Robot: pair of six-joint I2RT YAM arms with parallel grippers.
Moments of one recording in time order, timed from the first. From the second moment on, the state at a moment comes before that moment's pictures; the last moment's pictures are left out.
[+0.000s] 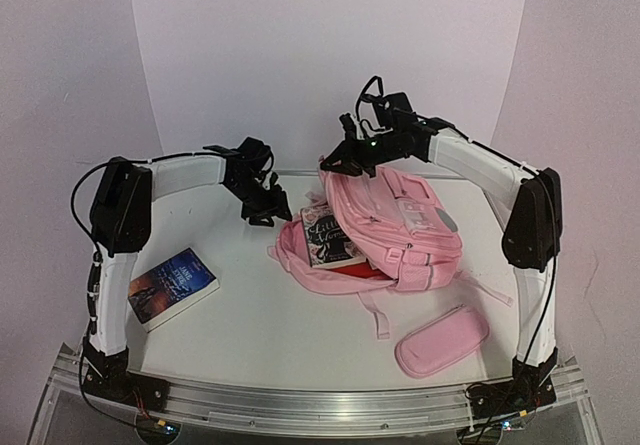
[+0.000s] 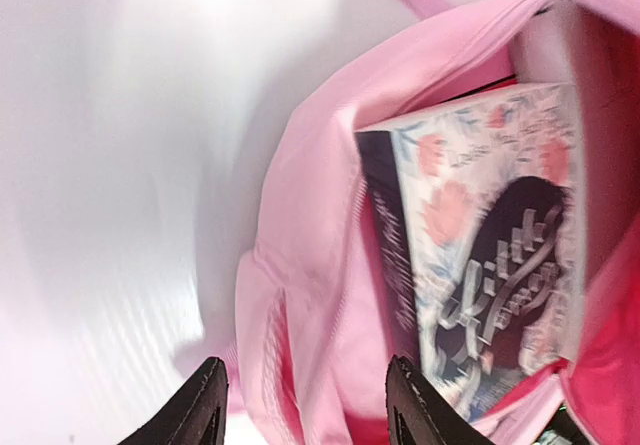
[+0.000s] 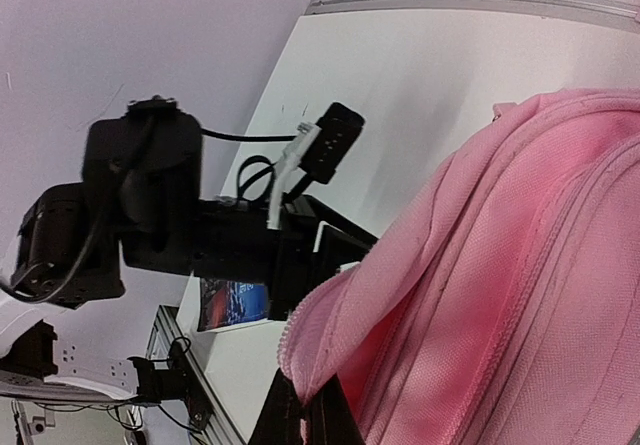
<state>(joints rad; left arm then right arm) -0.54 2.20 1.84 -0.71 0.31 -0.55 0.57 2.13 2.07 -0.57 -0.58 0.54</state>
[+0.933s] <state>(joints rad) -0.61 2.41 2.08 -0.80 0.08 -0.16 0.57 2.07 1.97 -0.57 -0.61 0.54</state>
